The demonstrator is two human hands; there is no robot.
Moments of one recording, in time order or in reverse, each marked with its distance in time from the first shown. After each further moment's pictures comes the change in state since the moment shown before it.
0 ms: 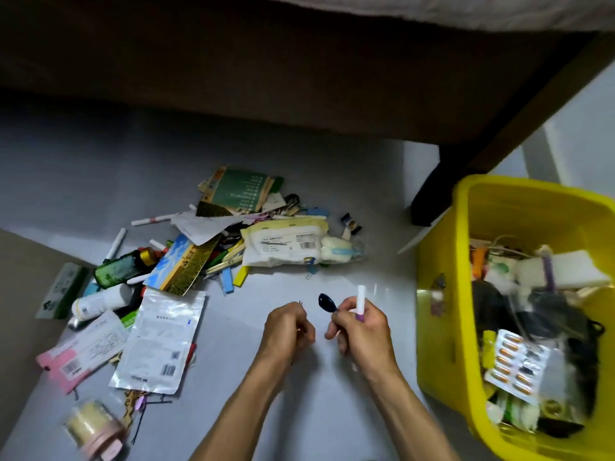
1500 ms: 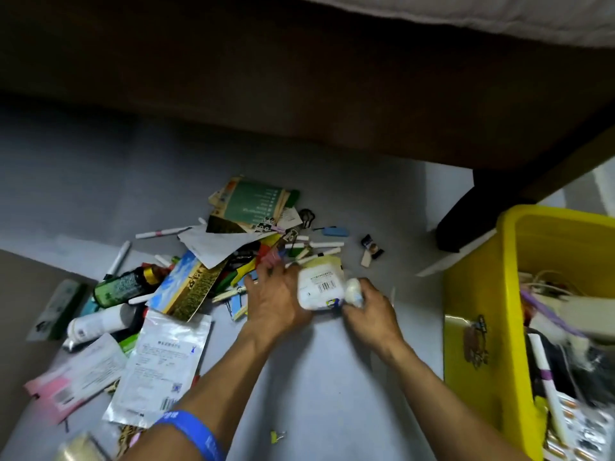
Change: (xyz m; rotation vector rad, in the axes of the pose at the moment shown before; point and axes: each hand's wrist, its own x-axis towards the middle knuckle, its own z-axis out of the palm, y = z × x) left_hand 0.110 0.051 -0.029 1.399 0.329 0.478; right_hand 0.122 -0.001 0.010 -0.689 0.005 -0.234
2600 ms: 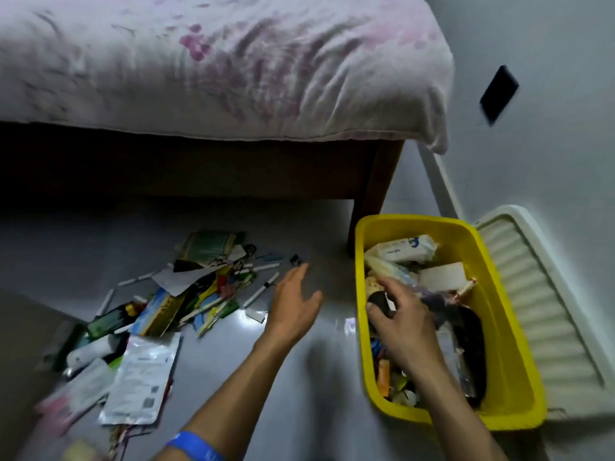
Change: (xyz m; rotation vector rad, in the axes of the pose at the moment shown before) left_hand -0.124 0.170 -0.092 -0.788 0.058 0.140; right_hand -0.188 0.007 -0.221 0.063 0.391 -0.149
